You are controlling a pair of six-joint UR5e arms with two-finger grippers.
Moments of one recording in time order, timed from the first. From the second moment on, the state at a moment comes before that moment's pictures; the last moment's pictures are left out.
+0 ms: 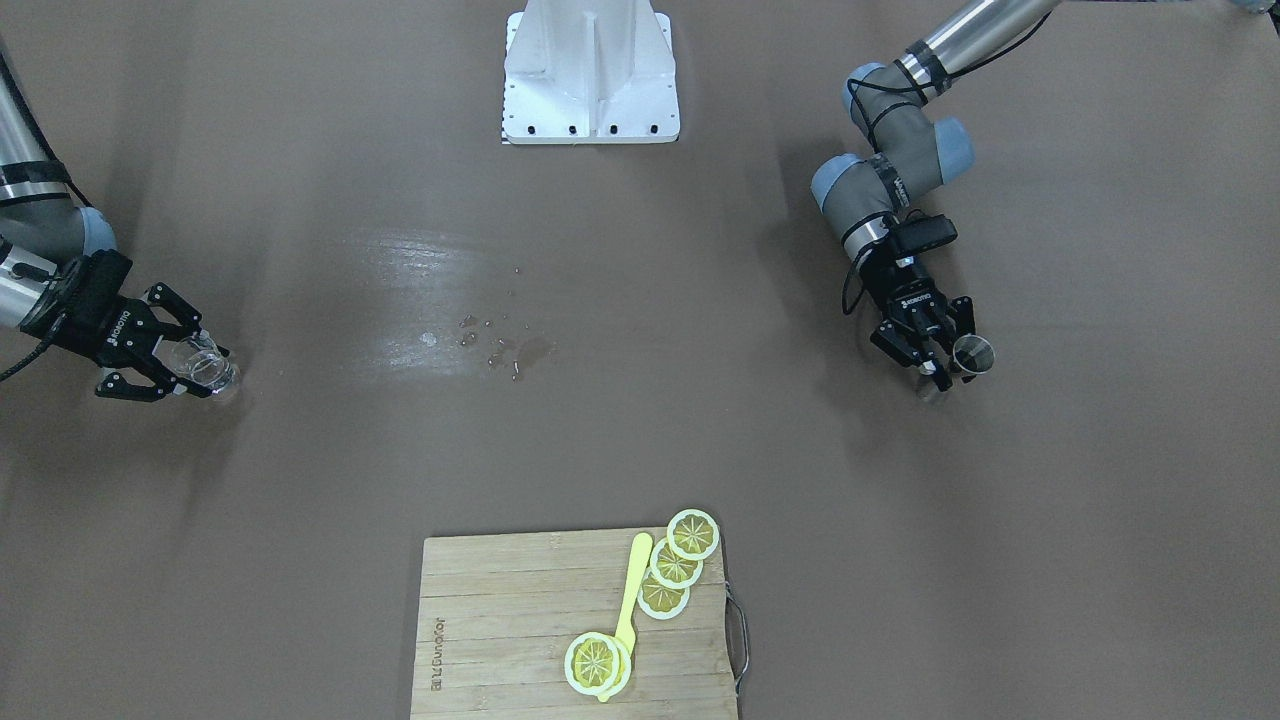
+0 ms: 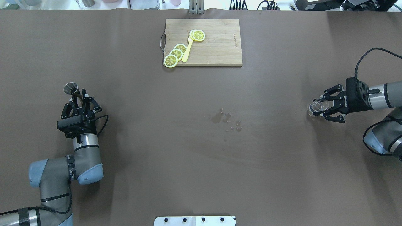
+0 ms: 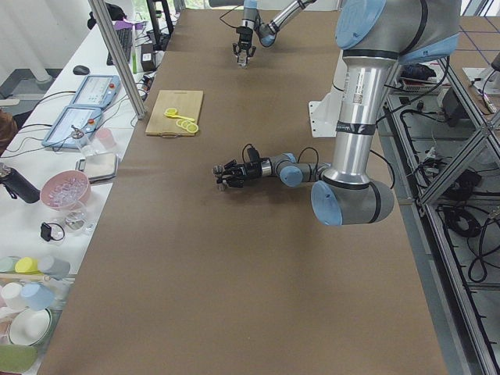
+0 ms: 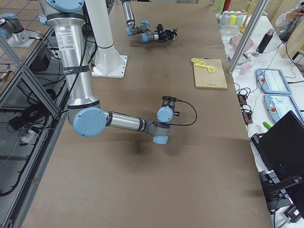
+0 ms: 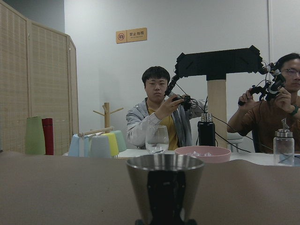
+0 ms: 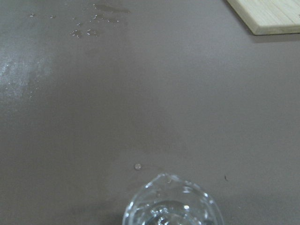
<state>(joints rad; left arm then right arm) -0.30 -1.78 -1.45 -1.77 -0.22 -2.02 0.94 -1.40 1.11 0.10 2.34 -0.06</state>
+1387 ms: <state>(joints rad) -0.20 -1.63 -1.64 -1.77 -0.11 -2.02 0.97 -1.40 1.20 0.08 2.33 -0.01</state>
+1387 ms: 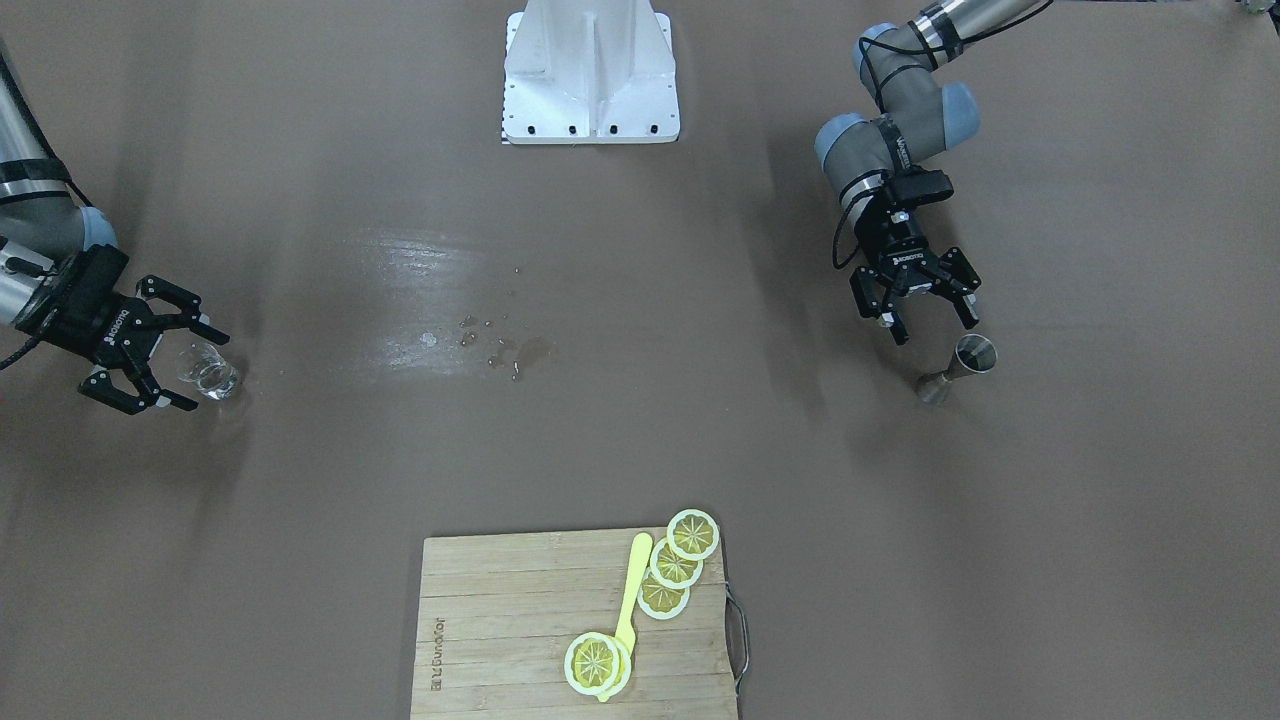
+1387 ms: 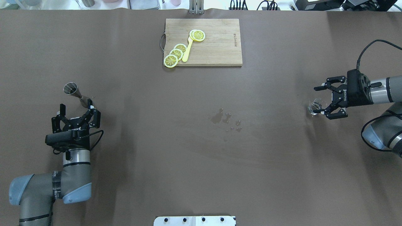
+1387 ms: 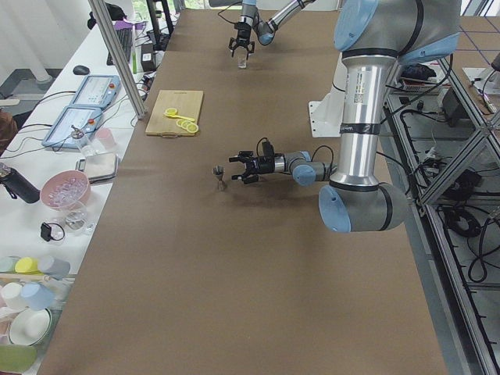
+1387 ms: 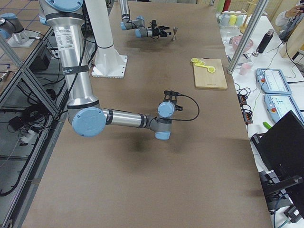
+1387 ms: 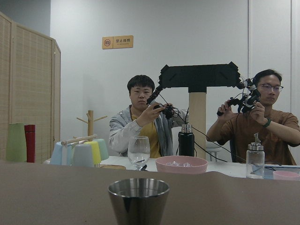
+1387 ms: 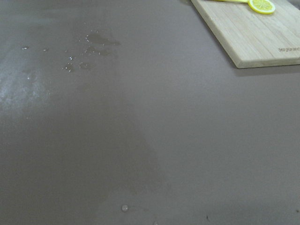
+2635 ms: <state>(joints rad) -0.18 -1.61 -2.03 -1.75 -0.21 -1.50 1.32 -1.26 1.38 -0.71 2.38 -0.04</state>
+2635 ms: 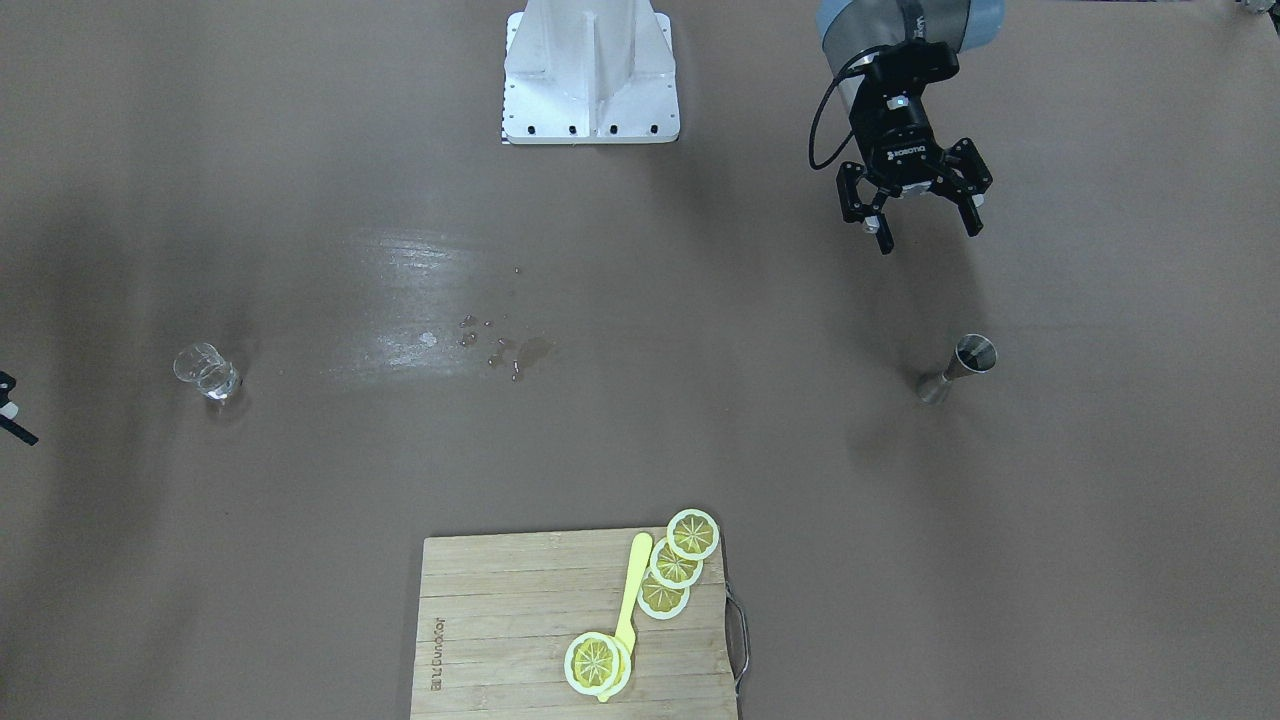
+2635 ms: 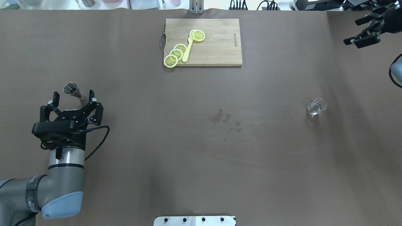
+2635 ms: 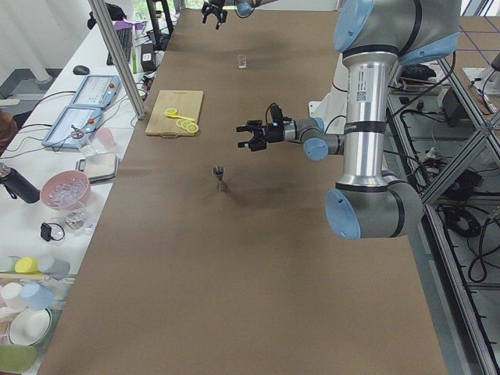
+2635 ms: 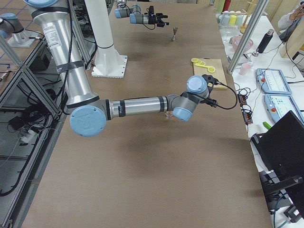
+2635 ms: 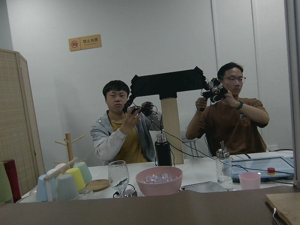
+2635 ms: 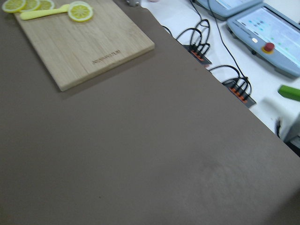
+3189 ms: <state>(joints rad) -0.27 -1.87 -2.03 -1.75 -0.45 -0.92 1.46 -1.28 1.44 -1.26 2.30 -0.04</state>
